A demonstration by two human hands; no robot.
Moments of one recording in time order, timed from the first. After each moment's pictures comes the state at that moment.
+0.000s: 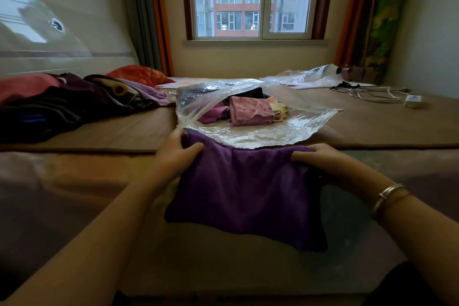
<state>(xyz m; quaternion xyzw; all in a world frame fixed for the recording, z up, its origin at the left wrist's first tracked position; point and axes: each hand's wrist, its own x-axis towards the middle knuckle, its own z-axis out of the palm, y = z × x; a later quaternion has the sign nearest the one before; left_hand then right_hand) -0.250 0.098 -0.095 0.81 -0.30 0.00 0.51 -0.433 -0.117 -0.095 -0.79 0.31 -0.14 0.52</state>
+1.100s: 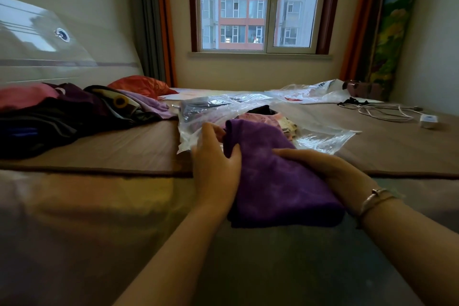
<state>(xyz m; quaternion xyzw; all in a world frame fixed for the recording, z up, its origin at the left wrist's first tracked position) -0.274 0.031 -0.091 0.75 -0.28 0.20 0.57 -0.370 -0.128 -0.066 -0.65 0.22 -0.03 0.72</state>
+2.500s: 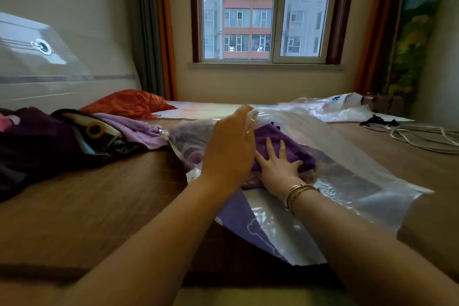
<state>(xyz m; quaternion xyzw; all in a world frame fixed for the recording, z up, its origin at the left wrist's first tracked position) -0.127 -0.090 -0.011 0.69 -0.45 0.29 0.48 -0.114 -0.264 -0.095 -0.95 0.28 -0.08 -0.06</state>
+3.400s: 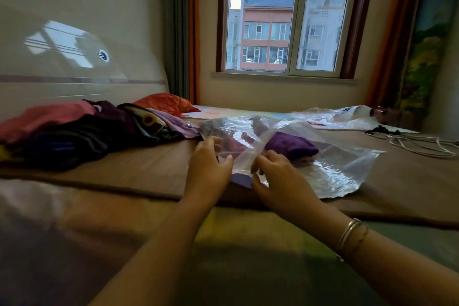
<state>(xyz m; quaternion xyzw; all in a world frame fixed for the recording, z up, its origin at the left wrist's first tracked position) -0.202 0.060 -0.058 0.79 -0.29 0.17 0.52 -0.296 -0.066 -0.066 -0.94 0.02 -0.34 0.07</state>
